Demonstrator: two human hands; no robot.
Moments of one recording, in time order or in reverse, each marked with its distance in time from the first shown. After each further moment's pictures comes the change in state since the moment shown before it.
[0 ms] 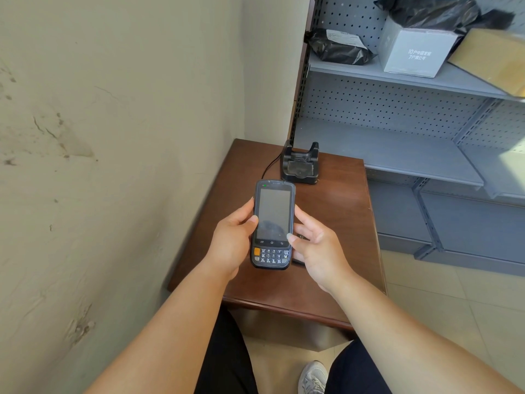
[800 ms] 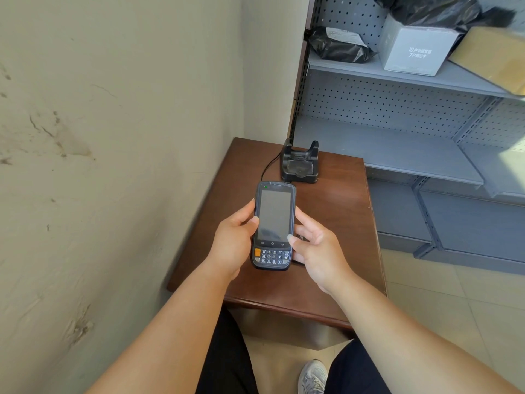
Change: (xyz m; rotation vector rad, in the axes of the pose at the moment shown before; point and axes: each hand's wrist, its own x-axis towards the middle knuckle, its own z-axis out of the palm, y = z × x) left_hand 0.000 -0.001 0.002 0.035 0.013 -0.001; right_hand 0.004 0.009 -0.002 -0.040 0.019 0.032
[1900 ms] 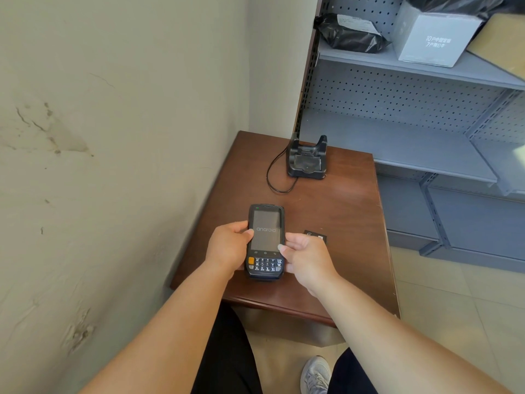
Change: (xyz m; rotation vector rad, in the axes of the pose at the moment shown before) left_hand 0.016 -0.021 -0.014 0.142 0.140 -0.198; right_hand 0.012 0.017 0.029 -0.078 0.121 0.263
